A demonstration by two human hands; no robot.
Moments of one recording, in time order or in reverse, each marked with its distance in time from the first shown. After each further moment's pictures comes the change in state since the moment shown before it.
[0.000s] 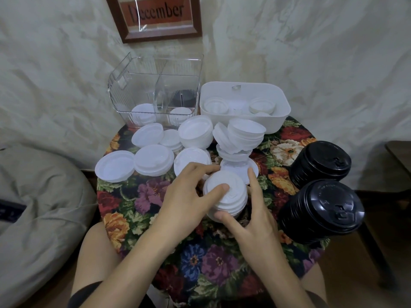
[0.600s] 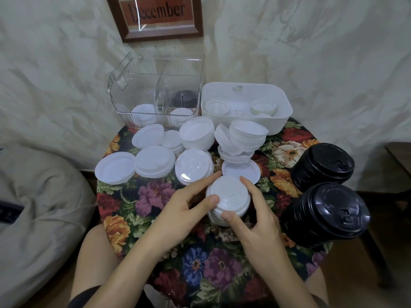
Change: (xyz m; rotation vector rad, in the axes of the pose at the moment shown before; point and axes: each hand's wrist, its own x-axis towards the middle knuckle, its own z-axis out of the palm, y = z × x) left_hand -0.010 -0.019 -0.008 -0.341 -0.256 0.007; right_hand 0.002 0.003 0.001 0.055 0.018 0.029
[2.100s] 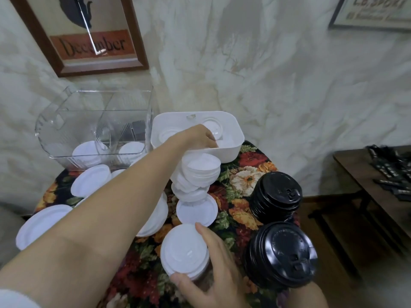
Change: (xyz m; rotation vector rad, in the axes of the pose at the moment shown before) left_hand 0.328 0.050 0.017 0.767 -0.239 -0.148; right_hand 0.005 0.002 -0.003 -0.123 0.007 -0.034
